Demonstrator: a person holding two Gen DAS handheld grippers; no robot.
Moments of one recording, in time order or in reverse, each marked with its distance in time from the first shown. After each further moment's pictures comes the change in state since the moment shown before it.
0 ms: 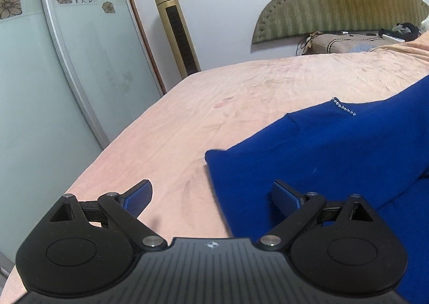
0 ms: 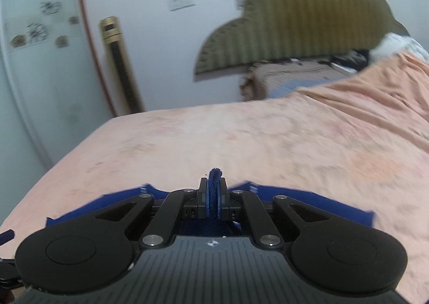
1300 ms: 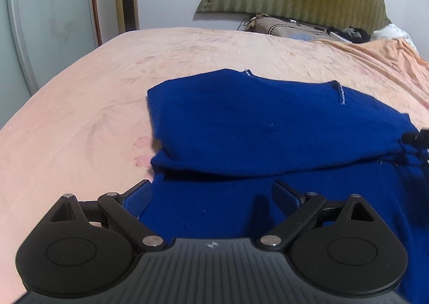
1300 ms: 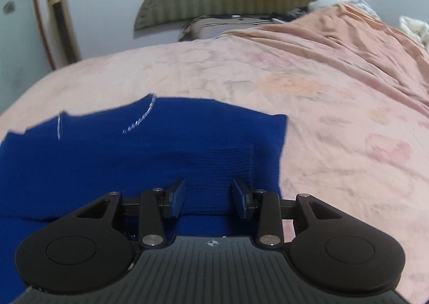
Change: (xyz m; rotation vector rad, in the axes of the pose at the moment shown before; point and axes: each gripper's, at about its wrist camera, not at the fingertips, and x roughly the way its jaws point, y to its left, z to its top) left arm -0.018 -0.036 -0.006 -0.118 0.165 -0.345; right arm -0.004 -0.072 -0.084 0.026 0.159 -0.244
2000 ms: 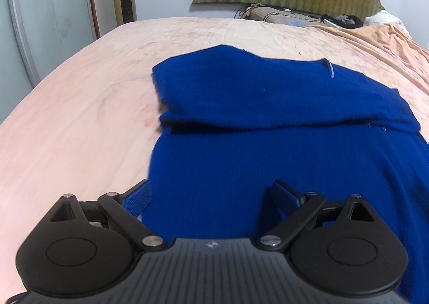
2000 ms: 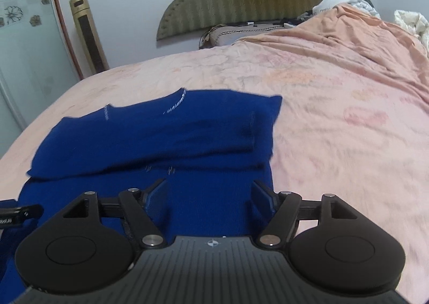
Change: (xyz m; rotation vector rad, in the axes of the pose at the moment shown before) left arm -0.034 0.007 -0.039 0.026 0.038 -0.007; right arm -0.098 -0.008 -0.058 0.013 -0.030 0.122
